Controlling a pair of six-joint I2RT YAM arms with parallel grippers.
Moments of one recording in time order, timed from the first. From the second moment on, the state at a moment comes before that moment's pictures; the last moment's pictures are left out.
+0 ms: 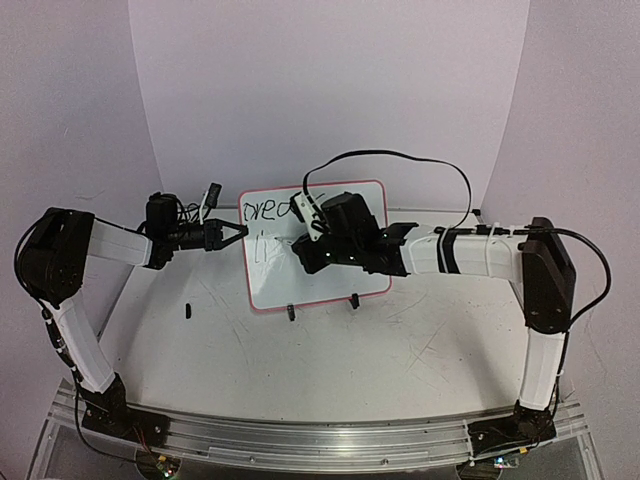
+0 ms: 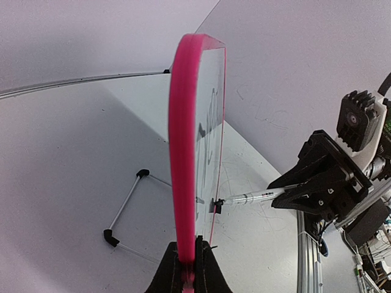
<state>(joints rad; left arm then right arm) -0.22 1.79 0.95 0.60 1.00 -0.36 0.92 1.96 1.52 -0.06 0.09 0.12</state>
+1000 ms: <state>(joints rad) -0.22 1.79 0.95 0.59 1.00 -0.36 0.93 2.01 1.53 -0.07 0.05 0.14</state>
